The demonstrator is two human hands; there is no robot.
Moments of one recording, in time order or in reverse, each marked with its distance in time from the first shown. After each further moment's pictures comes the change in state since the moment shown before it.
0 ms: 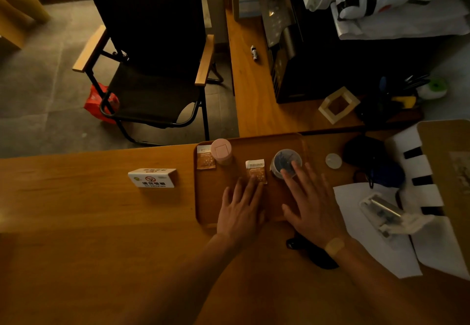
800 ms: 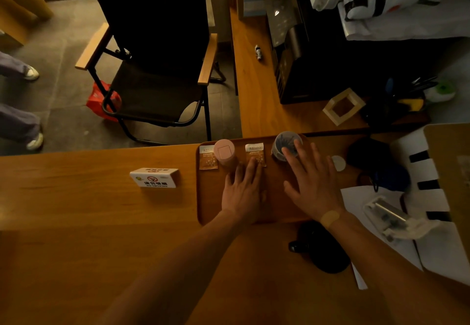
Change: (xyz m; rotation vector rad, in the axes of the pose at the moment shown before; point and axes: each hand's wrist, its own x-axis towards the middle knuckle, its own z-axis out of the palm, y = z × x) left_hand 0.040 -0.006 -0.027 -0.008 -0.032 -0.072; right_hand 0.051 0.005 -0.009 -0.075 -0.055 0.095
